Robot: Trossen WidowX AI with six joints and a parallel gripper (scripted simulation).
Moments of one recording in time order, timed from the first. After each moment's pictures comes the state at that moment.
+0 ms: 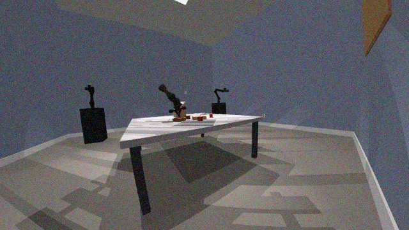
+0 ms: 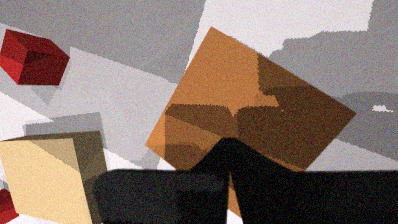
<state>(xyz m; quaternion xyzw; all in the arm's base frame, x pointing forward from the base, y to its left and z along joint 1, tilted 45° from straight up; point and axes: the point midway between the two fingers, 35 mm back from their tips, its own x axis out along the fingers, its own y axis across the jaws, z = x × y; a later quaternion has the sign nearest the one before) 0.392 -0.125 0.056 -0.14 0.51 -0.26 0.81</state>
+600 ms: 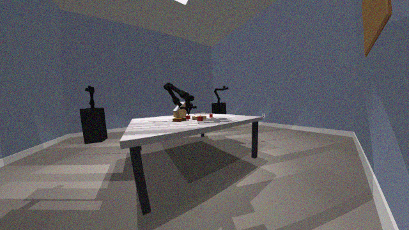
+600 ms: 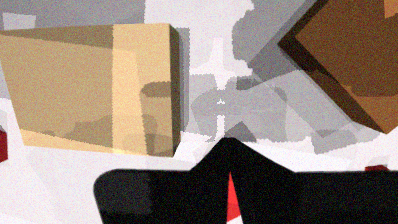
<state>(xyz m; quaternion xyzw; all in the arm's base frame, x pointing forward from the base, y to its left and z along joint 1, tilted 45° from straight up) 0.352 -0.028 -0.028 -0.22 0.58 -0.29 0.73</state>
